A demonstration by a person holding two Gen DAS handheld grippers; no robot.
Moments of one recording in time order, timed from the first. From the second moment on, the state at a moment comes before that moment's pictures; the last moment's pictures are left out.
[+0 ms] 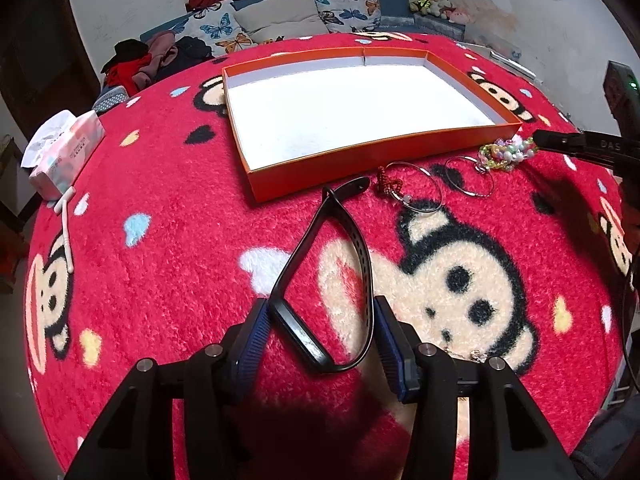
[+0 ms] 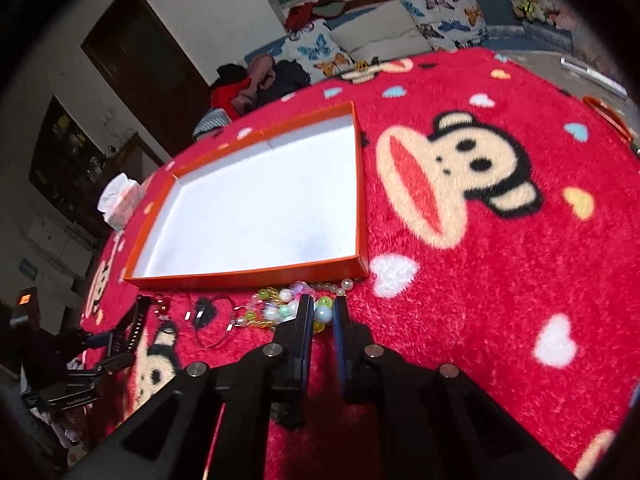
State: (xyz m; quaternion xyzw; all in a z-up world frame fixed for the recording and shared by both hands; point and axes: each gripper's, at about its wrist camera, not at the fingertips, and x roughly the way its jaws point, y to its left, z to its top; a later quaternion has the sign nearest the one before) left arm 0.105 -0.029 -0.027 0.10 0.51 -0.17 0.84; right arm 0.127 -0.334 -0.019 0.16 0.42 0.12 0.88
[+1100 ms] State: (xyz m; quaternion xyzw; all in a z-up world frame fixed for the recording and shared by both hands) left arm 0.172 -0.048 0.073 0.08 0.44 -0.15 0.88; right arm 0.136 -0.302 0.099 0.07 0.31 0.19 0.93
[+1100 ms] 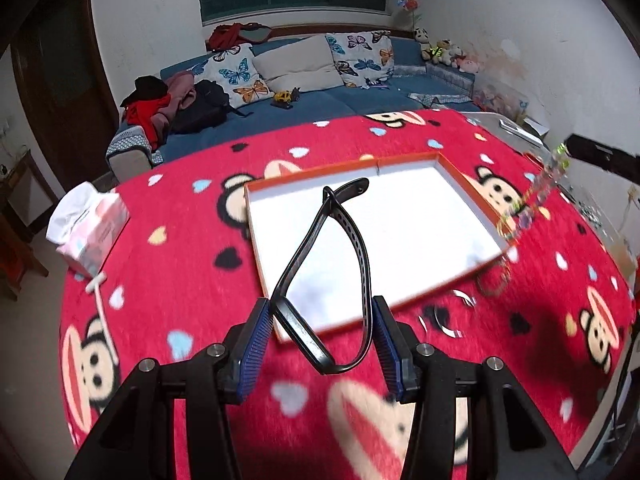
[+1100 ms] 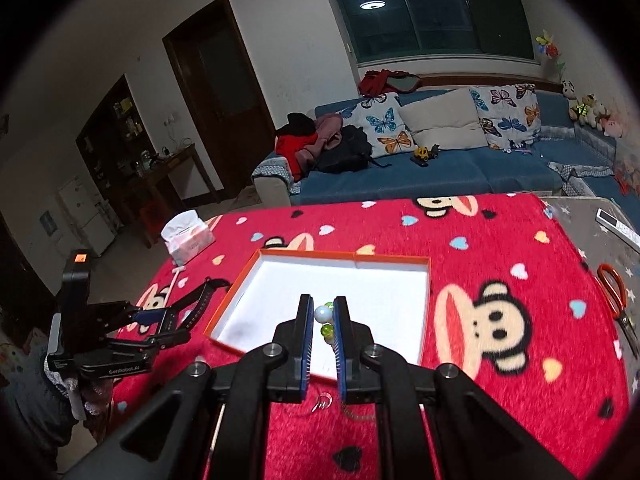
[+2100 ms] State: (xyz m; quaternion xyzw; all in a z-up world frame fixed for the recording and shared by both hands) left arm 0.257 -0.076 -0.015 0.09 0.51 -0.13 0.84; right arm 0.199 -0.300 -0.007 0.05 0.43 0.13 0.89
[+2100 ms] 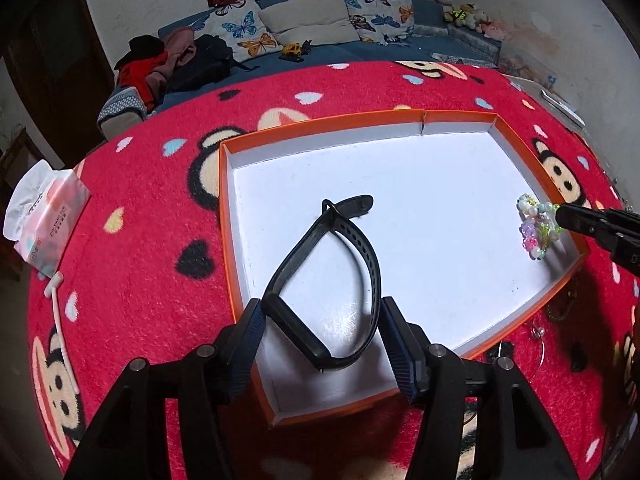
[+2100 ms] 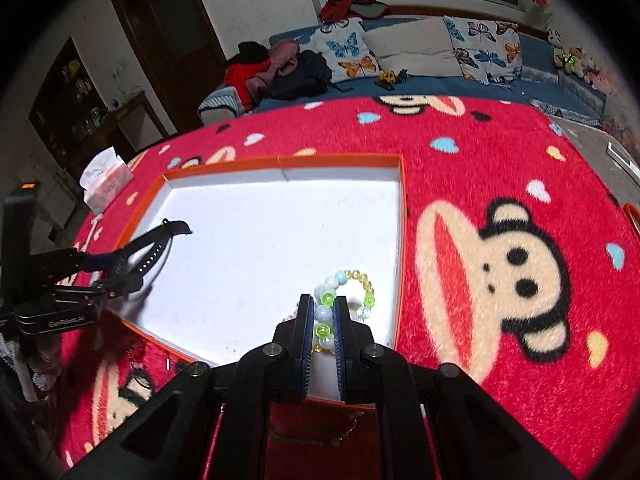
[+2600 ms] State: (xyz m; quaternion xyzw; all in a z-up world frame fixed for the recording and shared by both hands) left arm 0.254 -0.079 -0.002 0.10 0.50 -0.13 0.85; right arm 0.194 -0.301 -0.004 0.04 0.43 0.13 0.89
